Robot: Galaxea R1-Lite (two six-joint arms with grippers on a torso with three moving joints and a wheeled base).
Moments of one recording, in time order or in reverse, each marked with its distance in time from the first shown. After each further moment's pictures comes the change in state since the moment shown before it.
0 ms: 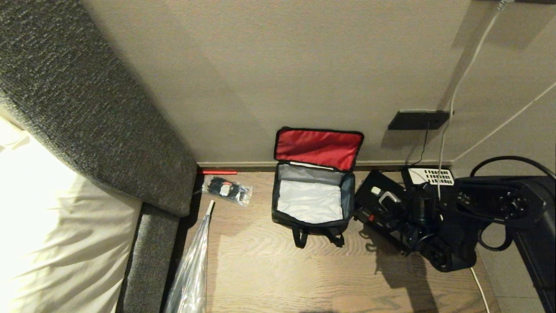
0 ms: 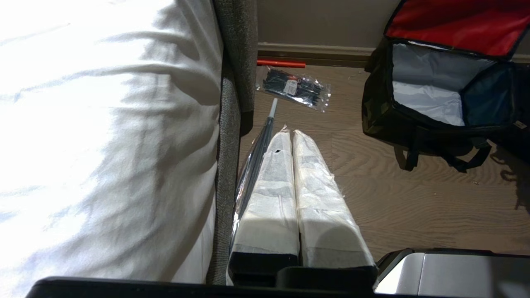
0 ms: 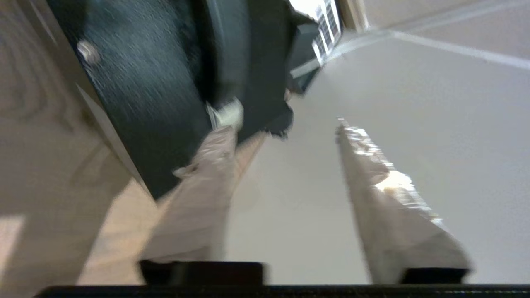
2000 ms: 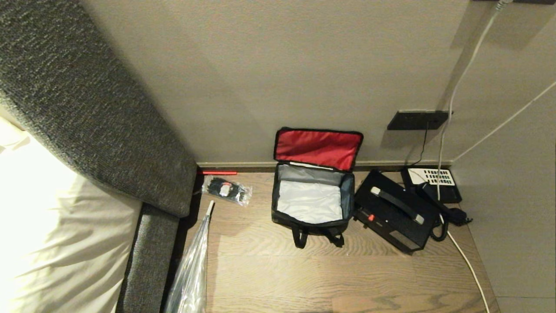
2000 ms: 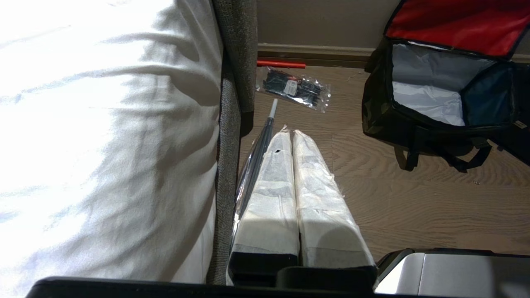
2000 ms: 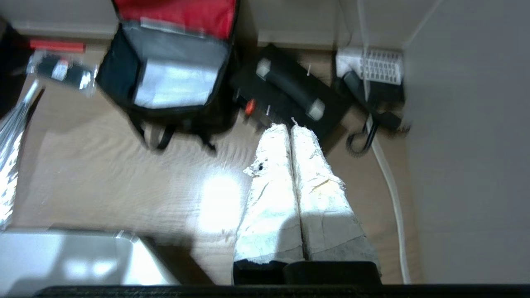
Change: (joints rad) left arm 0.000 0.000 0.000 -0.001 0.000 0.002; right arm -0.130 -2.494 0.825 1.268 0.654 0.883
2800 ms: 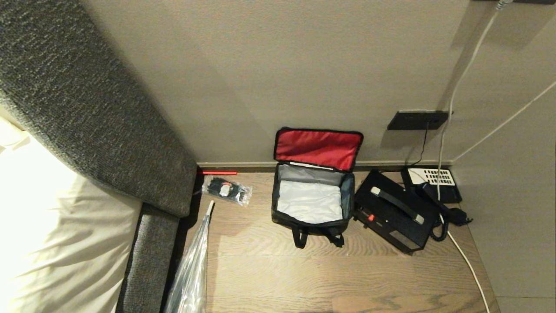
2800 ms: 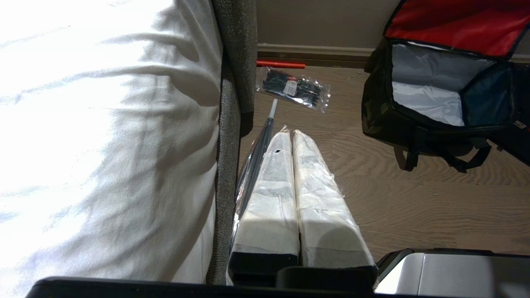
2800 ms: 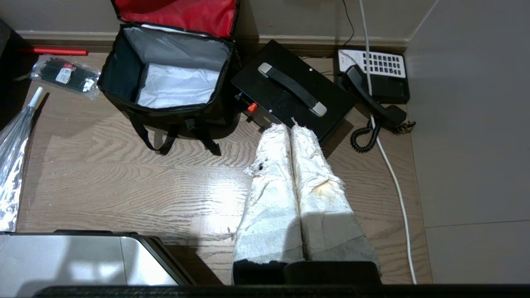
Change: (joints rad) left arm 0.000 0.000 0.000 0.000 0.000 0.000; right arm 0.000 -0.011 0.015 -0.002 -0.003 0.030
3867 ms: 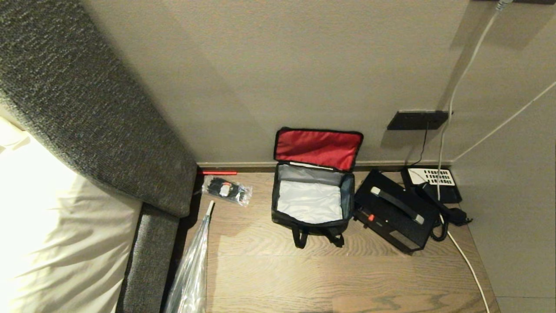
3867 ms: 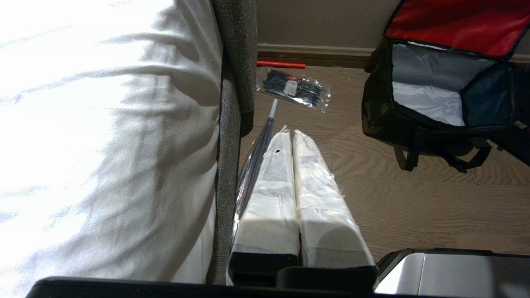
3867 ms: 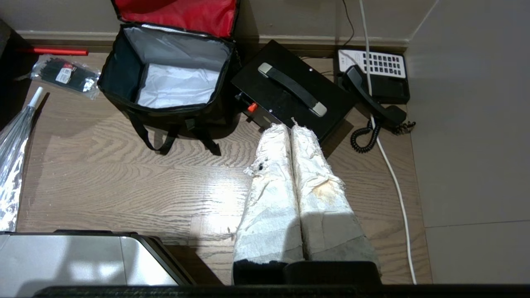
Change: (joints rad) left arm 0.000 0.000 0.000 0.000 0.000 0.001; right arm 0.000 0.002 0.000 0.000 0.000 -0.001
